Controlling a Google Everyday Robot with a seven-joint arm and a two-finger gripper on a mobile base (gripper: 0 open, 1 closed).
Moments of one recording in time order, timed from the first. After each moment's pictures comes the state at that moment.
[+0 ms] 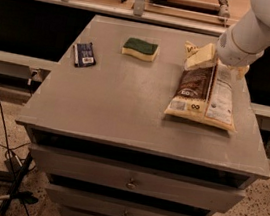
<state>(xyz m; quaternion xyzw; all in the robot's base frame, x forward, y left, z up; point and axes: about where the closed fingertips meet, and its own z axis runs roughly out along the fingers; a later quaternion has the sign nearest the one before) 0.645 -0.218 0.884 -0.01 0.97 0.06 0.22</state>
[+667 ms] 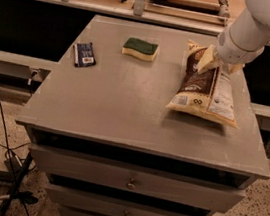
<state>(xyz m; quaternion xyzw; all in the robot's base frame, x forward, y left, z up) 0.646 -0.219 0.889 -0.01 0.97 0.02 0.23</state>
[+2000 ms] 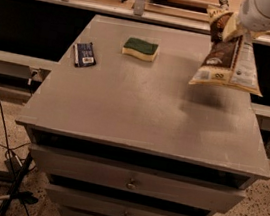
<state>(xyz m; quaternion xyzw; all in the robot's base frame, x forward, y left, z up) 0.698 -0.262 0.969 -0.03 0.95 -0.02 0.32</state>
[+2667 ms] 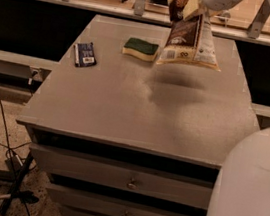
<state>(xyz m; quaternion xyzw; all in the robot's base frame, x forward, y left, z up) 0.764 -0.160 0.984 -0.12 0.93 0.07 0.35</state>
